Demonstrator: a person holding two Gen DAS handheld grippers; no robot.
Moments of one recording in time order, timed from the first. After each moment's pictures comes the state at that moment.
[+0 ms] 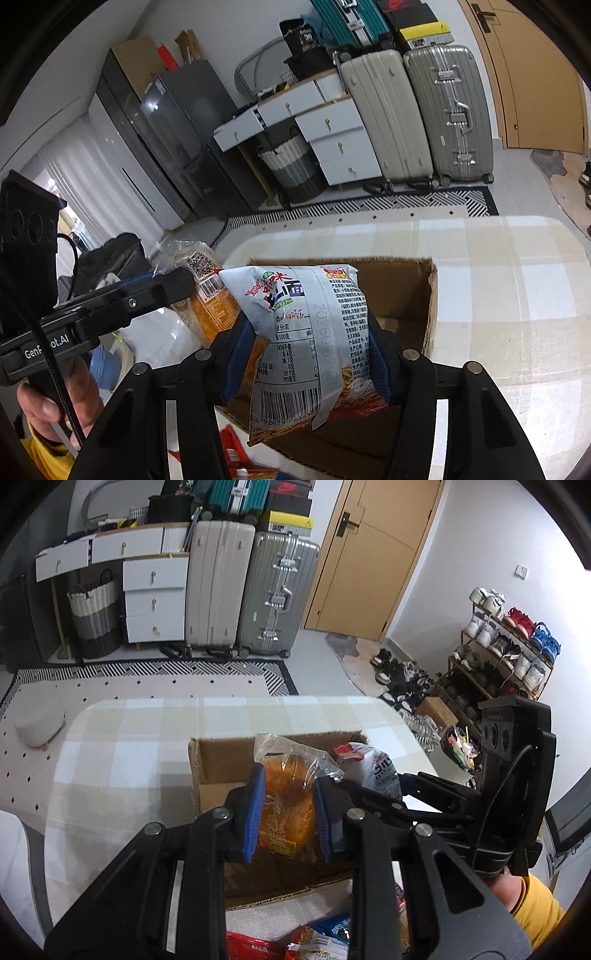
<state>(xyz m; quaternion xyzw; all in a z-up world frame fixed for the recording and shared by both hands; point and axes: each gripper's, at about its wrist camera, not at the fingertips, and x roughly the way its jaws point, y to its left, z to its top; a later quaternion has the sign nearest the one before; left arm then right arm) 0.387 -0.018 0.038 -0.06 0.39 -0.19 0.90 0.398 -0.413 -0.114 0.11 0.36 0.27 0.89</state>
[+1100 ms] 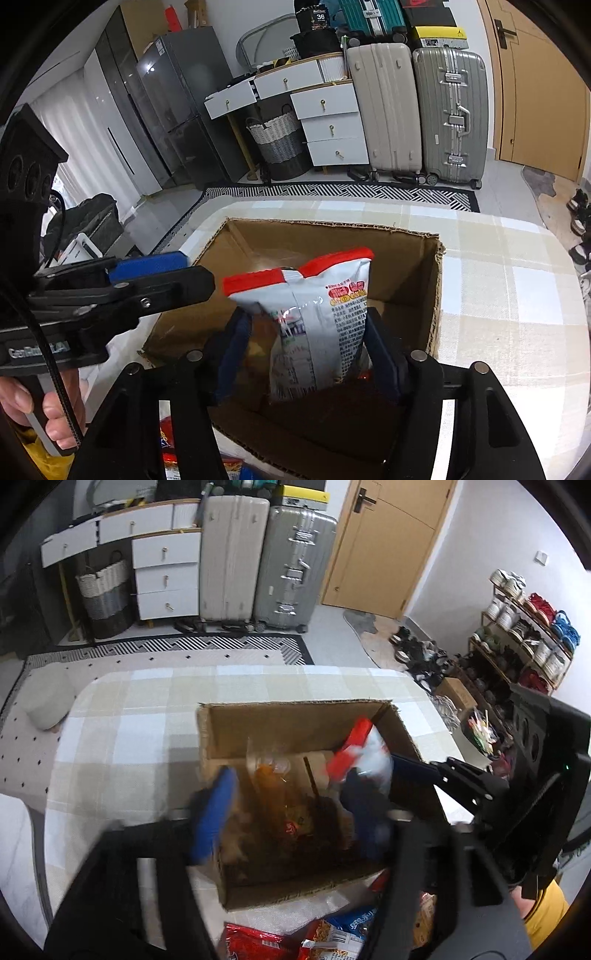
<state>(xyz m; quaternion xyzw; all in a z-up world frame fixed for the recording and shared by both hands) 0.403 -0.028 -0.028 -0.04 0.42 -0.16 0.89 0.397 -0.396 -0.130 0.04 0.37 0.24 0.90</state>
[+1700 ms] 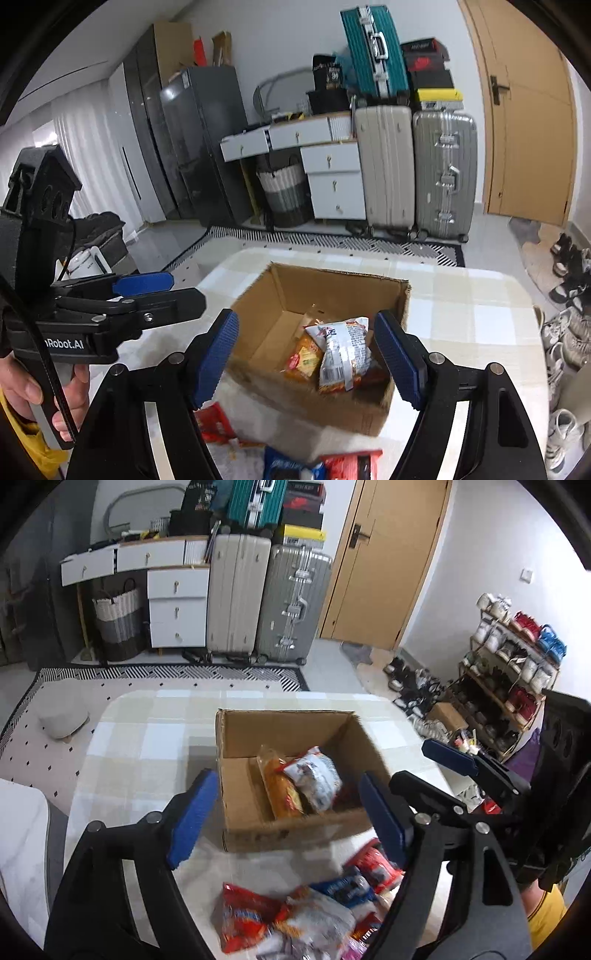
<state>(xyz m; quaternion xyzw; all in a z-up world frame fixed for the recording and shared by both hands) 0.285 0.002 0.035 -0.05 0.36 -0.16 0.92 0.291 -0.413 -0.061 0.02 0.26 0.23 0.94</state>
